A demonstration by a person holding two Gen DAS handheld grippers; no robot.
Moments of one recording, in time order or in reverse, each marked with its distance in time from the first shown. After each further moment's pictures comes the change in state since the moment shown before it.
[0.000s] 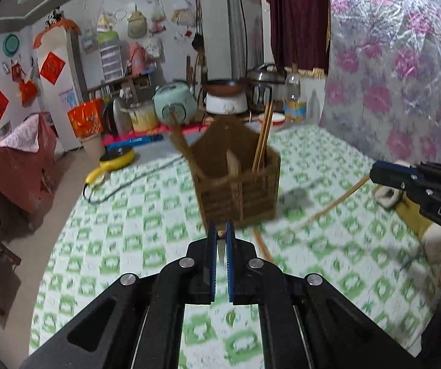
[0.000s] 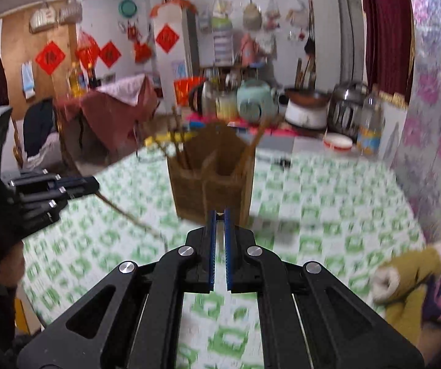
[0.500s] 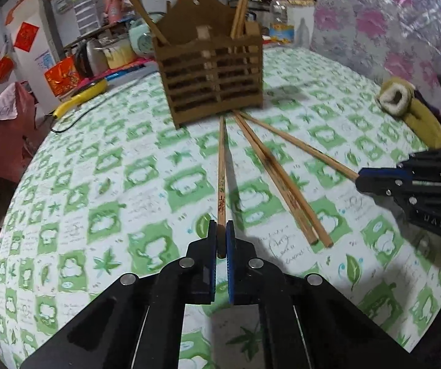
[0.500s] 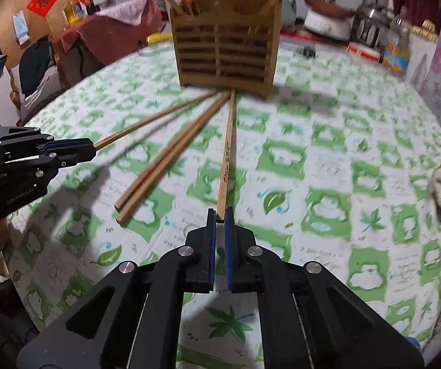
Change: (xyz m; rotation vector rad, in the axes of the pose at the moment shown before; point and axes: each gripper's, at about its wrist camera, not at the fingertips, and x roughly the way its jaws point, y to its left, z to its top) left arm 0.063 -0.015 -0.114 0.039 0.264 -0.047; right arm 0.067 0.013 -0.133 -0.027 0.369 0.030
